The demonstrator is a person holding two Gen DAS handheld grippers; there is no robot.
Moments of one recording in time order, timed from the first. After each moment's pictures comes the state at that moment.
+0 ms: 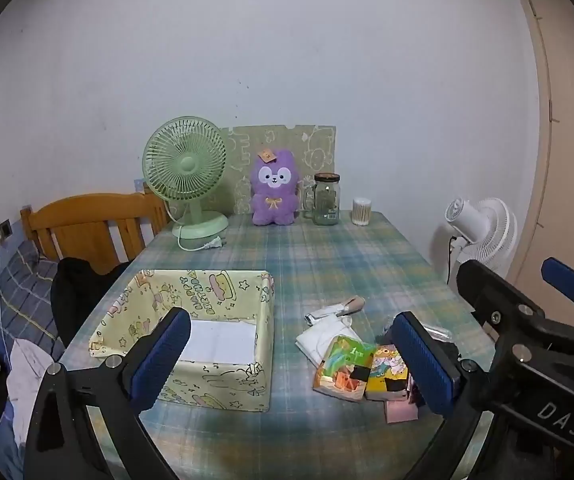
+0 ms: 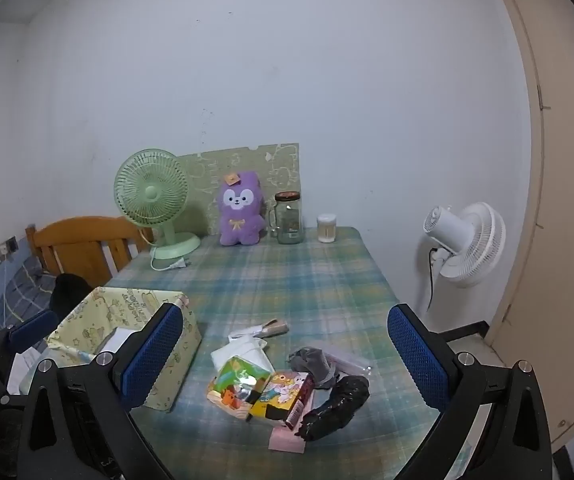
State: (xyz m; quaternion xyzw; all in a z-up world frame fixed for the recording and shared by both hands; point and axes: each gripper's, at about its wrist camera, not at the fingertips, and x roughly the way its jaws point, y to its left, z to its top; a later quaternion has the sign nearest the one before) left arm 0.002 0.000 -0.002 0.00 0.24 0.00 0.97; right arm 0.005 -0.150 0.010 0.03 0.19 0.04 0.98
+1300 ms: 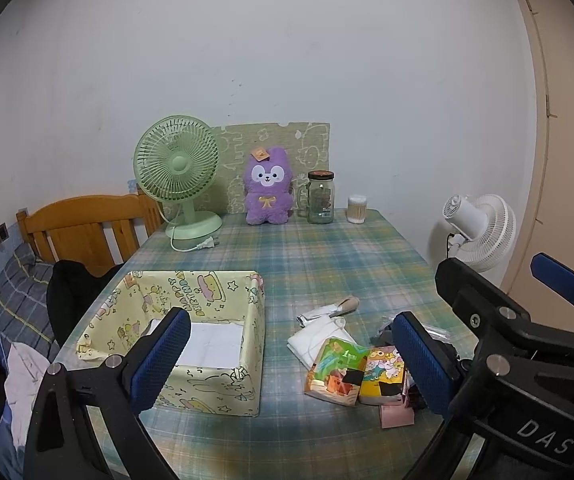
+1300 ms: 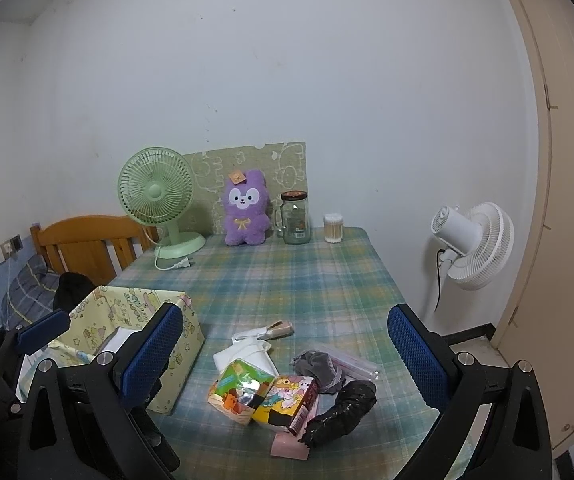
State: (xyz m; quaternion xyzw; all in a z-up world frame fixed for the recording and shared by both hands) left arm 0.010 -0.010 -0.005 0.01 0.23 0.00 0.97; right arm 0.018 -0.151 0.007 0.03 0.19 0.06 0.98
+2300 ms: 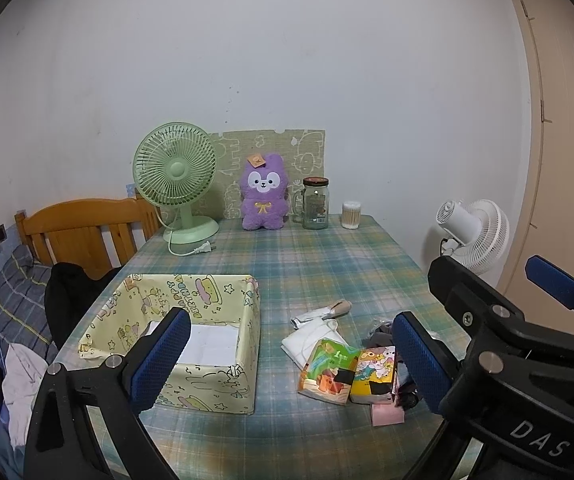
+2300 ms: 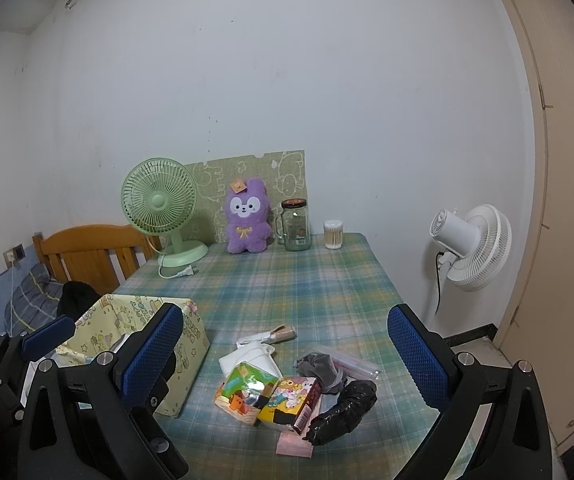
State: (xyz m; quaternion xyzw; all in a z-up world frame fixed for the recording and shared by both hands) left arm -0.001 -0.011 0.003 0.00 0.22 -0.01 0.97; right arm 0.005 -0.152 0.010 0.04 0.17 0.06 0.98
